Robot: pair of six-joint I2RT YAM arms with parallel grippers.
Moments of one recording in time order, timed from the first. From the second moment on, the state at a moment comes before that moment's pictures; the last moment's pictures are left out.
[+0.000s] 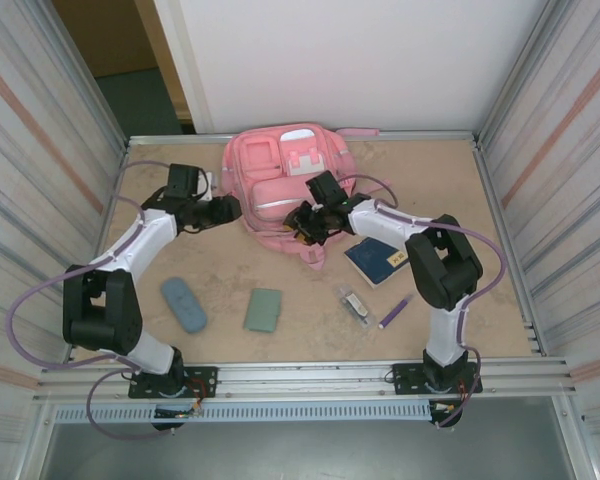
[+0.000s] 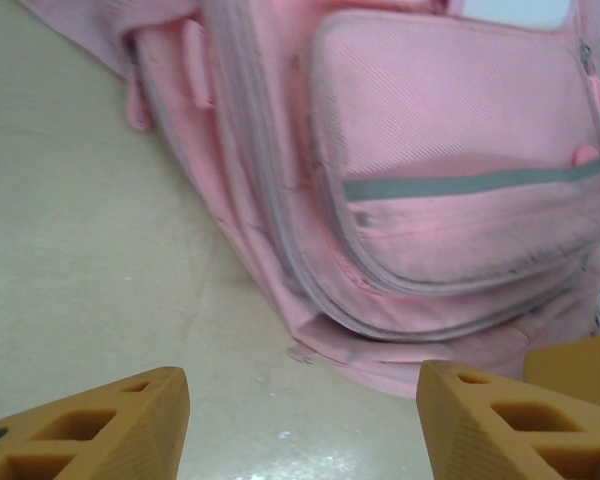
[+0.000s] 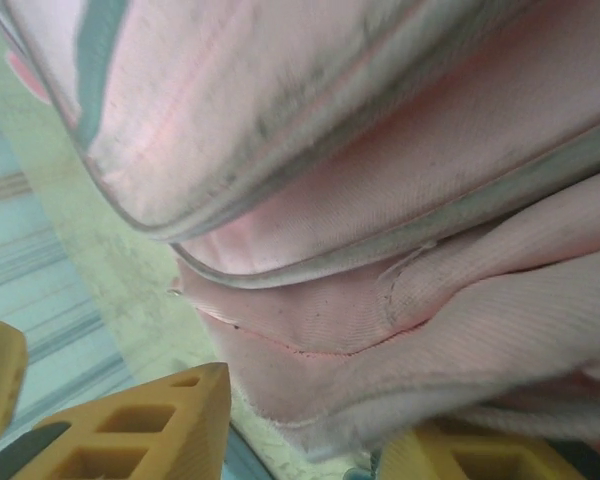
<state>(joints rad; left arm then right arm) -0.19 1.52 1.10 -0.48 0.30 -0.38 0.62 1.91 1.35 -0.35 -0.35 1.22</state>
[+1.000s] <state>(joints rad) -0.72 1.55 1.03 -0.12 0.29 0.49 0.23 1.24 1.17 -0.76 -0.04 0.59</state>
